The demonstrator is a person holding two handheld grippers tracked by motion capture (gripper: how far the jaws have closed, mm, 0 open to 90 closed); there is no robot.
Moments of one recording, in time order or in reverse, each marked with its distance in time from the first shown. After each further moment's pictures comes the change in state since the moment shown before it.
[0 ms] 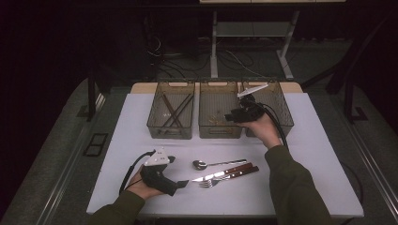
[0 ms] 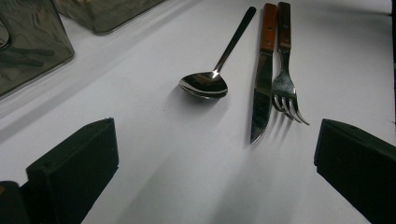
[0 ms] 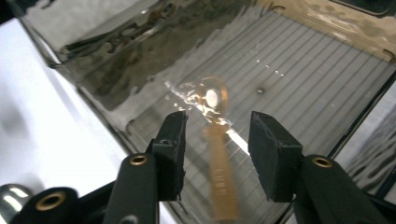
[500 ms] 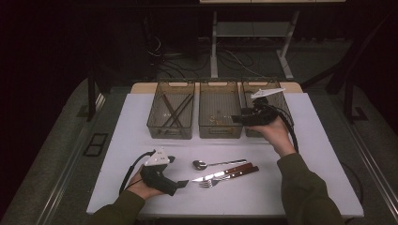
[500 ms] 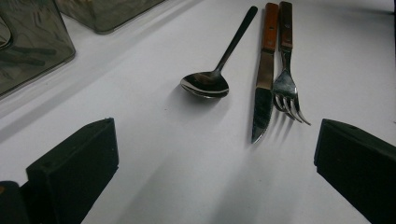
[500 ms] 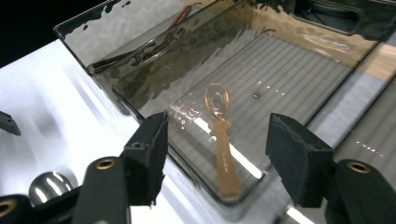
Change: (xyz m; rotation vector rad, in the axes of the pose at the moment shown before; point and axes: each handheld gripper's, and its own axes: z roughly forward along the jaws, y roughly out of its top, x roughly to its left) left arm 0.001 0.000 -0.001 0.012 0.005 0.008; right arm 0.002 -0.020 -0.041 -0.113 0.003 0.003
